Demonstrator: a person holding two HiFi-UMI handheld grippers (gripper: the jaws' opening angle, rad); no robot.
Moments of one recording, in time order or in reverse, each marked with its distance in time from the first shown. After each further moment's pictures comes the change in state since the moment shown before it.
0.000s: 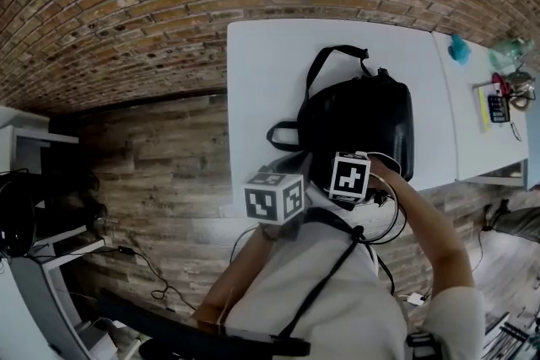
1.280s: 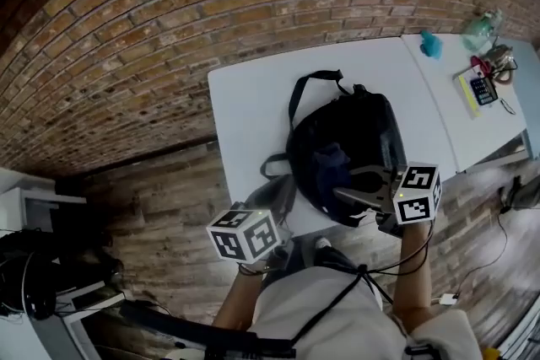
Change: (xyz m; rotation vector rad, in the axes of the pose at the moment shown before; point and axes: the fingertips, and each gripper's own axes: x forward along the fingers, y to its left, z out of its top) left arm -0.044 -0.024 0.040 0.035 -0.119 -0.139; right arm -0.177 0.012 0.023 0.475 -1.202 -0.049
